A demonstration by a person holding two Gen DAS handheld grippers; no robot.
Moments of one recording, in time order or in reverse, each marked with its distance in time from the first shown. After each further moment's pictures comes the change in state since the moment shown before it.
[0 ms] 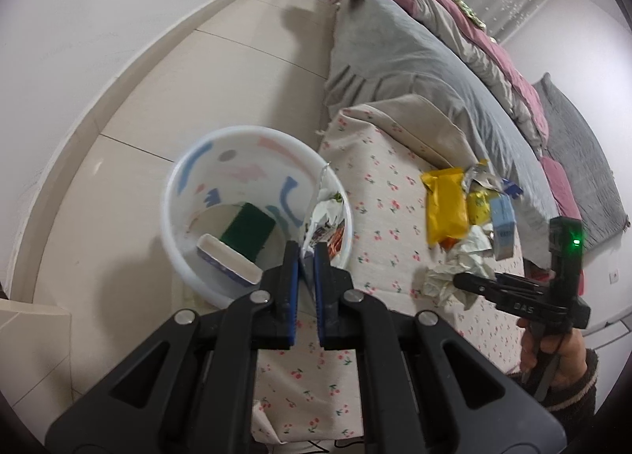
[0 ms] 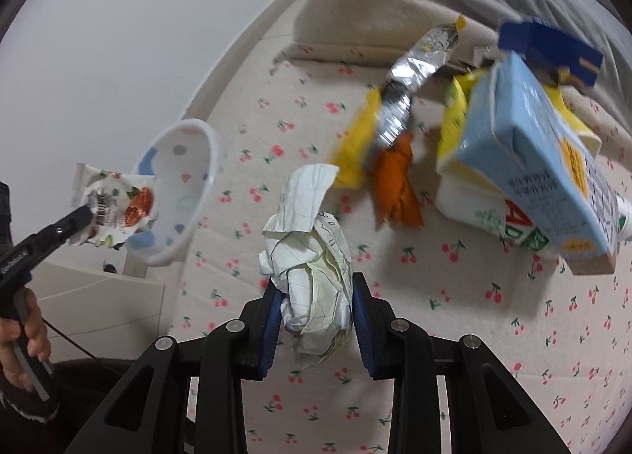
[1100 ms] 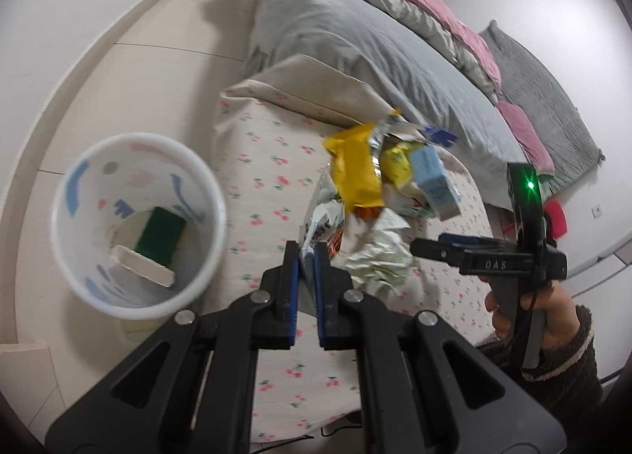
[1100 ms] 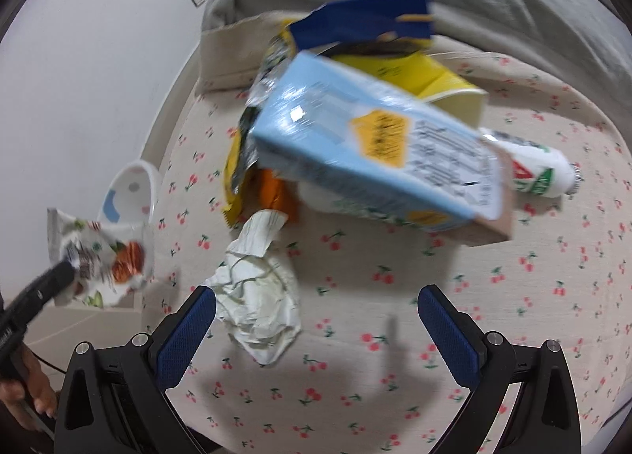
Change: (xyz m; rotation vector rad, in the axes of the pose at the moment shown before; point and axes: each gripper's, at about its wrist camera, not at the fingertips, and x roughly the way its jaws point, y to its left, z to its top) left arm 0.017 -0.098 -0.011 0.185 0.070 -0.122; right arm -0.038 -0.084 -0.007 0.166 -0.002 -0.066
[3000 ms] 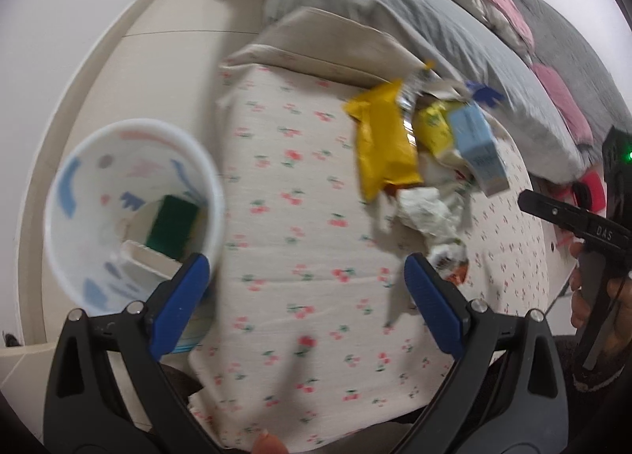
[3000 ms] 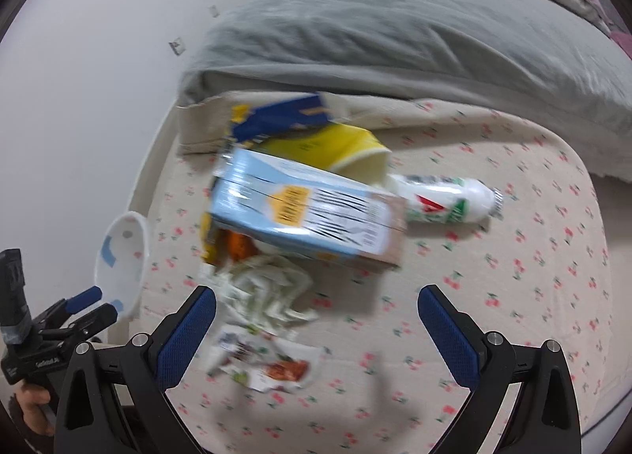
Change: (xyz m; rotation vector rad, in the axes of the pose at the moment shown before) left arm 0.057 -0.033 -0.001 0.083 0.128 0.152; right arm -0.059 -0.047 -0.002 0.084 -0.155 -0.064
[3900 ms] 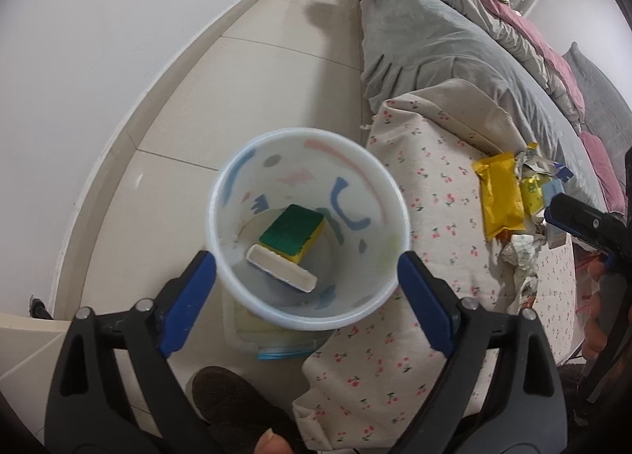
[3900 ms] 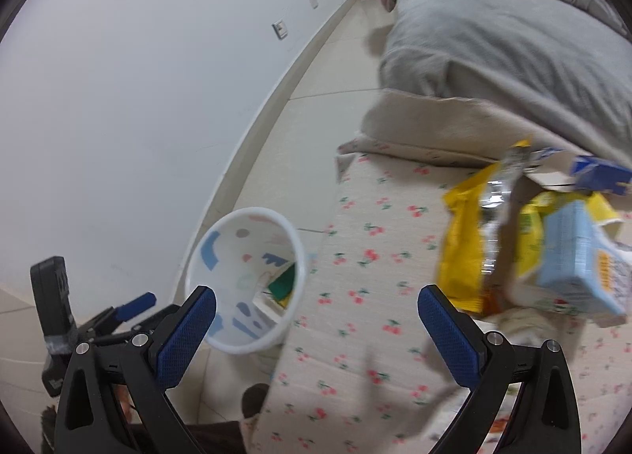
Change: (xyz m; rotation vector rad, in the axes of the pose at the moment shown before) left arm -0.053 0.142 -0.017 -0.206 -0.133 0.138; right arm 0.032 0.182 0.011 -0.173 -0.035 0.235
